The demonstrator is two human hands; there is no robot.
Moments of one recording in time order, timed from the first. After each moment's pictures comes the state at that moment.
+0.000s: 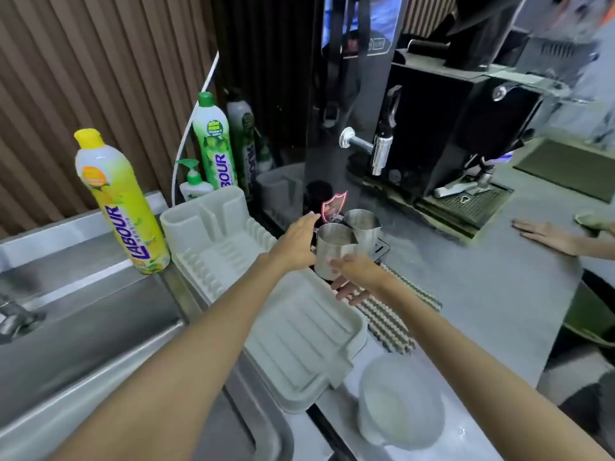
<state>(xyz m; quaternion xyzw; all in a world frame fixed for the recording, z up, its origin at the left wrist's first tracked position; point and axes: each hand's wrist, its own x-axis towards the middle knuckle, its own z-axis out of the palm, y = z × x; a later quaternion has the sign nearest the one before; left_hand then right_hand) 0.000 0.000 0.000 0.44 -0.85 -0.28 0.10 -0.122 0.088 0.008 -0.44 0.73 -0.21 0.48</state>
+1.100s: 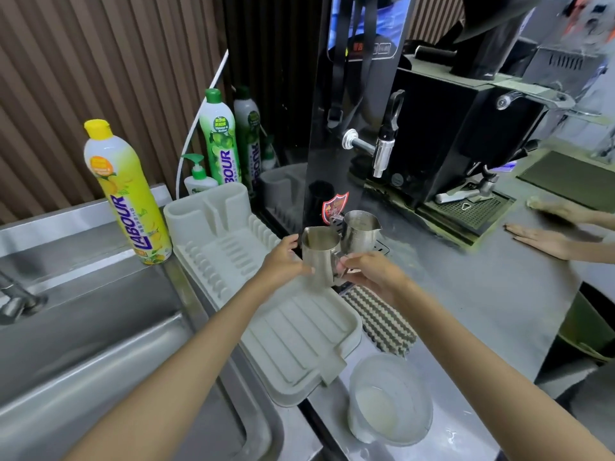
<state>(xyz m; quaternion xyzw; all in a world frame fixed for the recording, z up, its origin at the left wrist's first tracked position) 0.028 0.041 -0.010 0.50 -0.64 -0.53 0.26 -0.144 0.089 0.000 -0.37 0.67 -0.37 0.52</state>
